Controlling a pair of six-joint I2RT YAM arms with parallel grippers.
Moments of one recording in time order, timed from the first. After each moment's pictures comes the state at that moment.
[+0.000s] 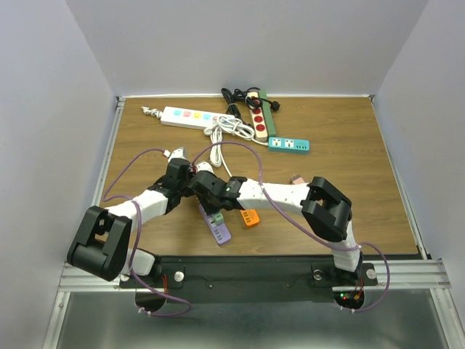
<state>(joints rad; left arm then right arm) -0.39 1.36 0.55 0.08 -0.05 -0.66 1.14 2.04 1.50 -0.47 0.23 0.46</state>
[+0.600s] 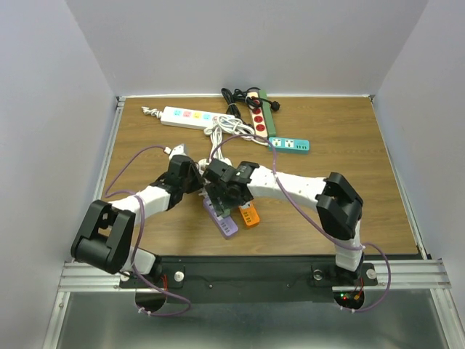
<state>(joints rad) -0.39 1.38 0.57 0.10 -0.07 -0.67 1.05 1.97 1.56 -0.82 0.21 0.58</state>
